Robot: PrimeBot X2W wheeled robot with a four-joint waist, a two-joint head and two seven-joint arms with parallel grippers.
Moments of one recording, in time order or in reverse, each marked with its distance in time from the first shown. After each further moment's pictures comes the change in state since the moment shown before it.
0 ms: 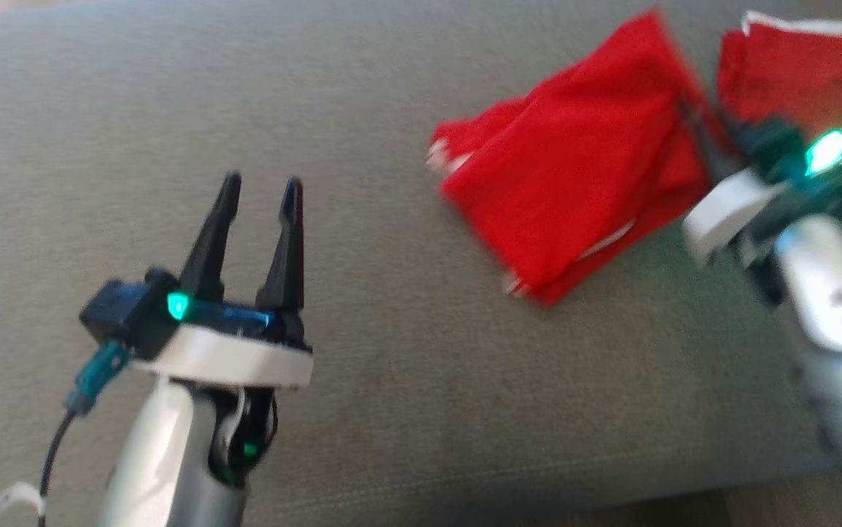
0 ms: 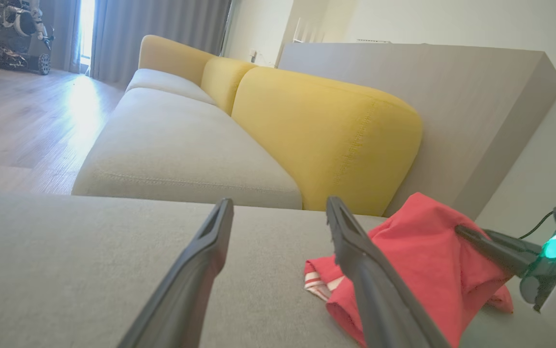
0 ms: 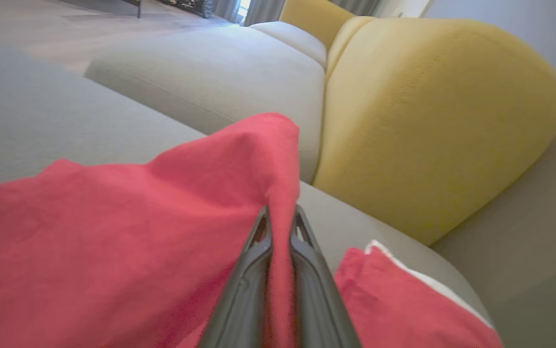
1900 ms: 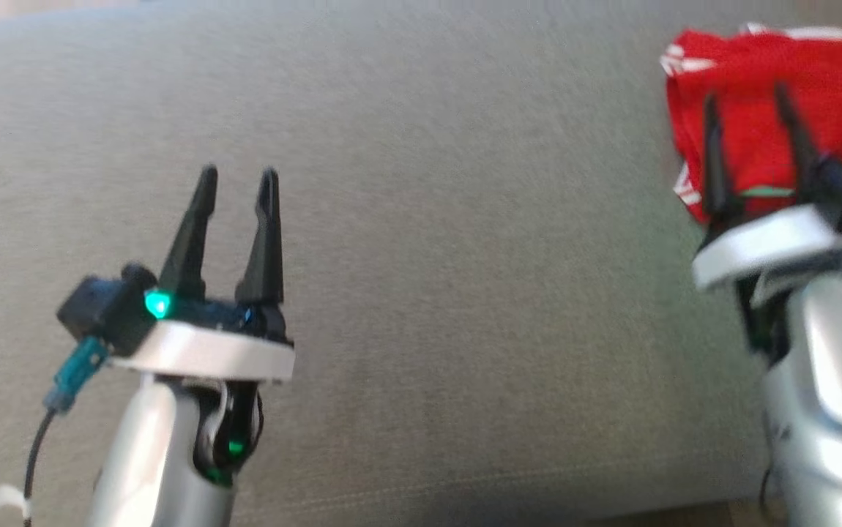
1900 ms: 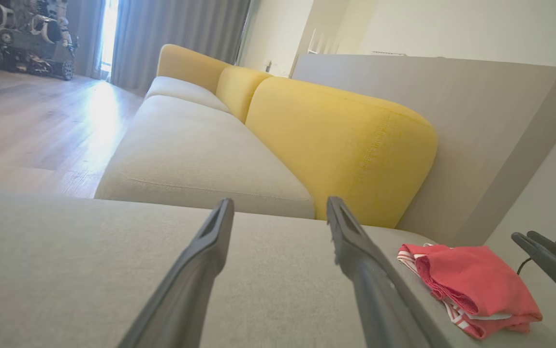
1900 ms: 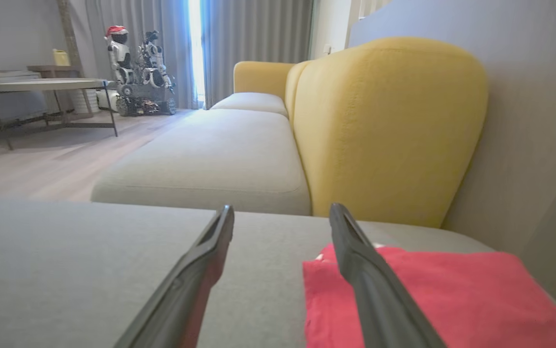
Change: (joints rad) left arm -0.038 -0.001 0.038 0.032 -0.021 -0.011 -0.007; right arm 0.188 0.123 -0.268 -0.301 0.149 0.000 0.001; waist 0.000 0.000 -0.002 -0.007
